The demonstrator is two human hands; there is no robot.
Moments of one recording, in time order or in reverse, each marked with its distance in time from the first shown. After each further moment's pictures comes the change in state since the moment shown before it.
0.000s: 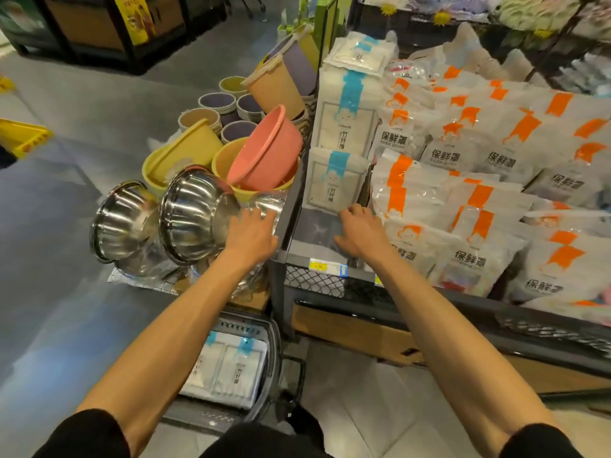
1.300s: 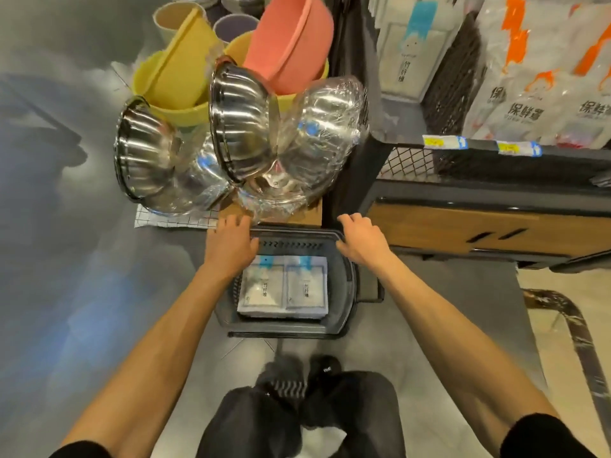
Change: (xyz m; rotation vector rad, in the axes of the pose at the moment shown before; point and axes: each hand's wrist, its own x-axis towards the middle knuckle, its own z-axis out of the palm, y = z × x) left_hand -0.145 -0.295 0.214 -0.118 -0.189 0.048; right_hand -0.101 -0.282 0.231 0.122 -0.257 0.170
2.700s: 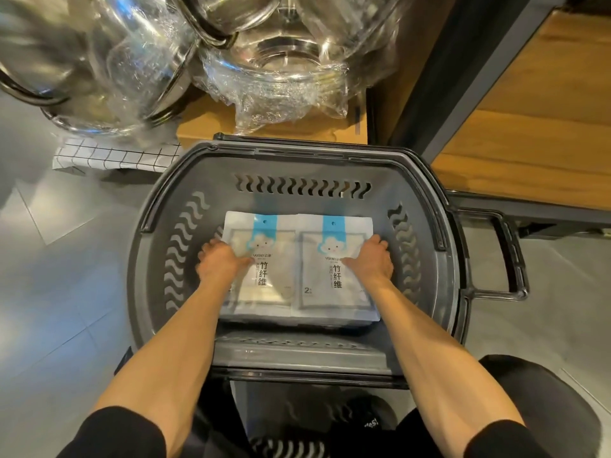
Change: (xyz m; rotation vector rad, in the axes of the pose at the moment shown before) left_hand 0.169 -0.106 0.510 -0.347 -0.144 -0.539; right_hand 0.227 0.059 0.508 0.381 0.069 0.517
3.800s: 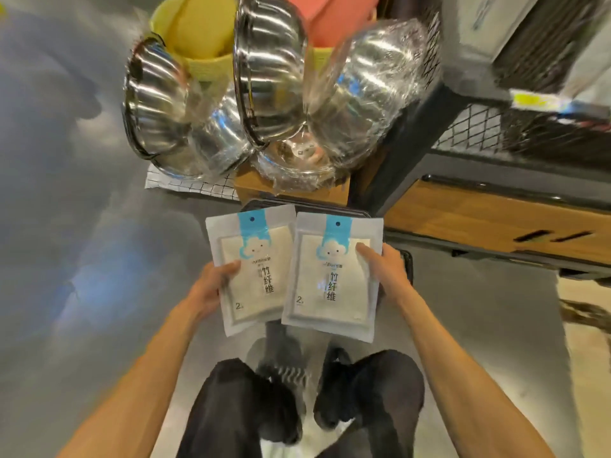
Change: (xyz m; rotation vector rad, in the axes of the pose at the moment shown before) left_hand -0.276 0.005 -0.308 -1.270 -0.444 -0.117; right_hand -0.226 -0.069 -0.351 0.883 -0.291 -0.016
